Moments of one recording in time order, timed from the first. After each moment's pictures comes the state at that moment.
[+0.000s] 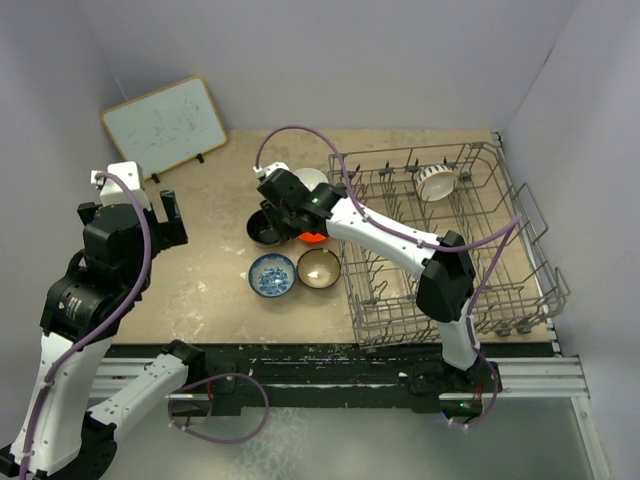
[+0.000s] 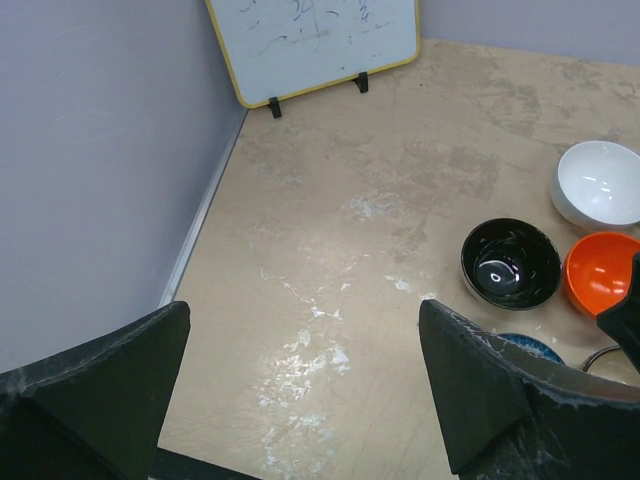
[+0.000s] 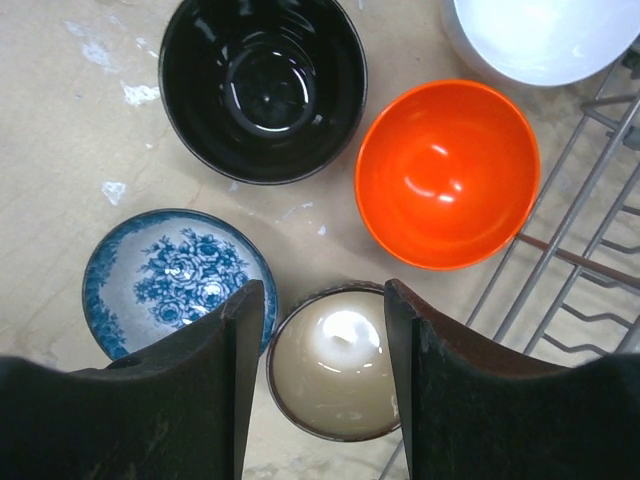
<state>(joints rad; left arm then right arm) -0.40 0.78 1.37 -1.00 -0.64 -0.20 0.95 2.01 1.89 -0.81 0.32 0.27</state>
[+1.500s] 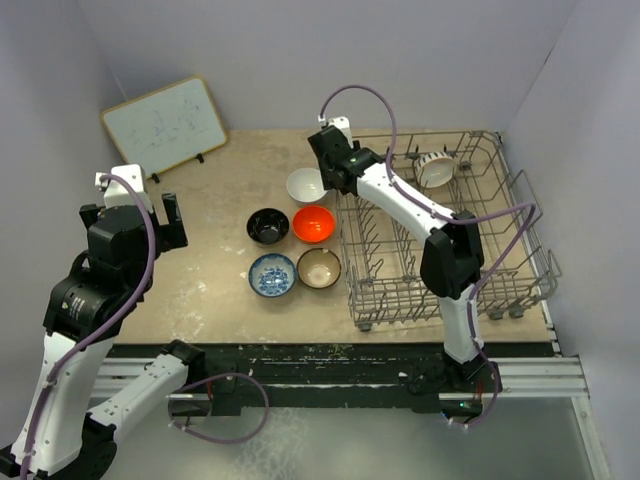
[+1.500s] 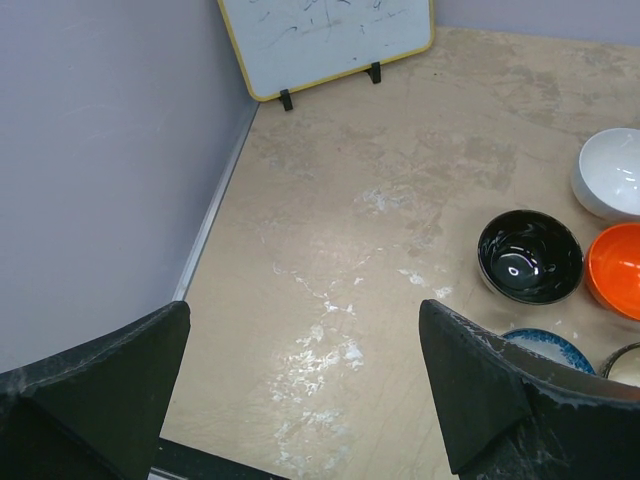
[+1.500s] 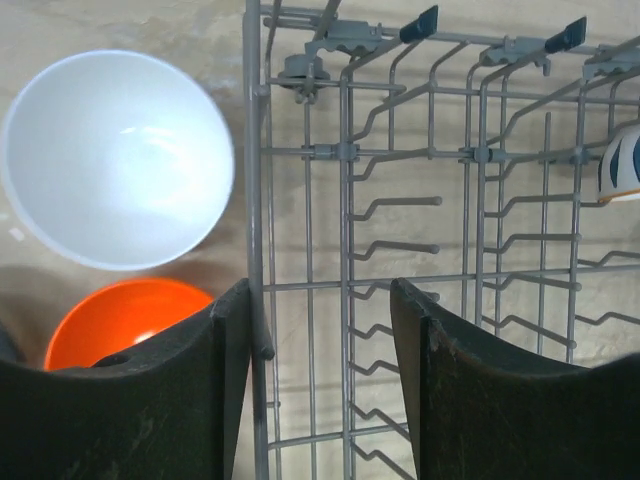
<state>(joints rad) -0.40 0.77 1.34 -1.00 -0.66 -0.18 0.67 2.05 1.94 -0.75 0.59 0.27</state>
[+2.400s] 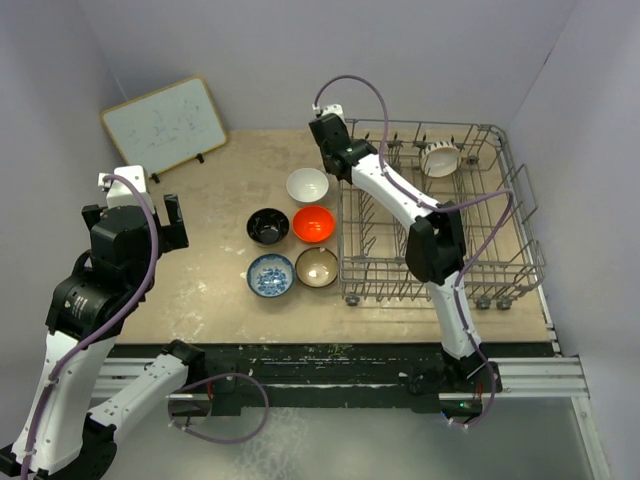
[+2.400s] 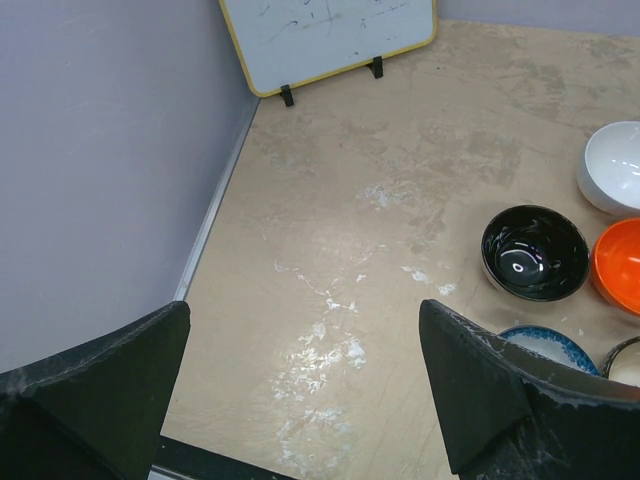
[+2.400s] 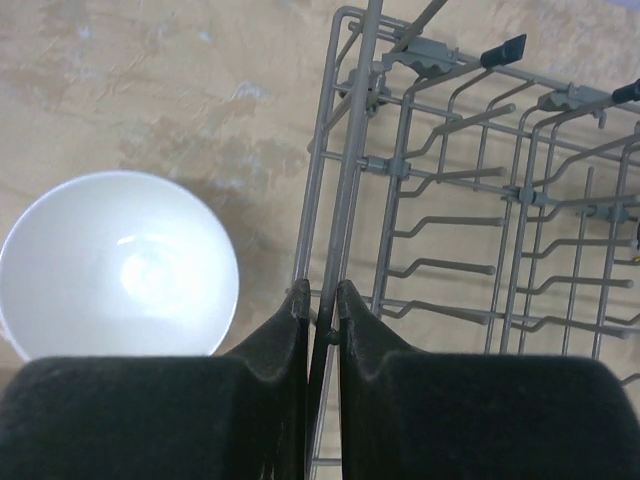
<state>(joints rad) -0.40 0.77 1.33 -0.99 -0.66 -0.17 0.60 2.25 2.13 -0.65 0.53 0.14</state>
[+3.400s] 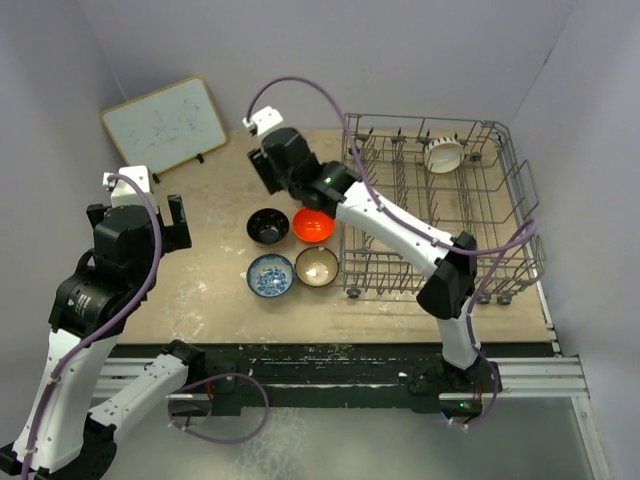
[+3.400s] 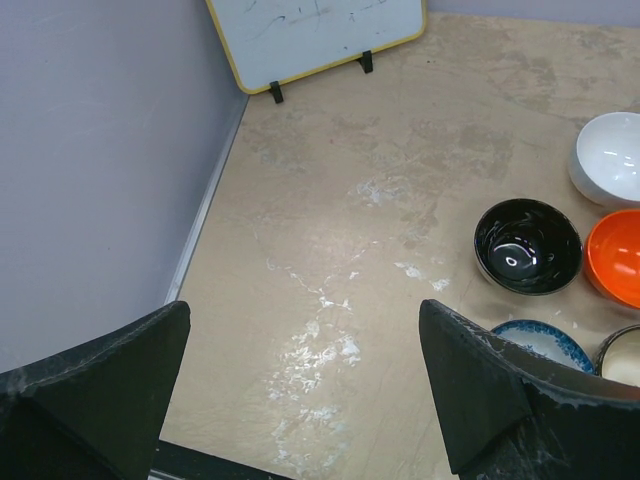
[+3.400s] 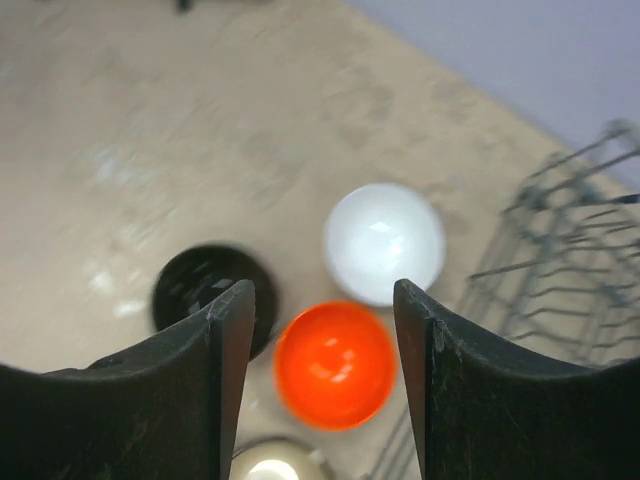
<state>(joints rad) -0.40 0.77 1.31 -0.98 -0.64 -0.17 0.86 2.01 2.12 -0.55 0.47 -0.04</state>
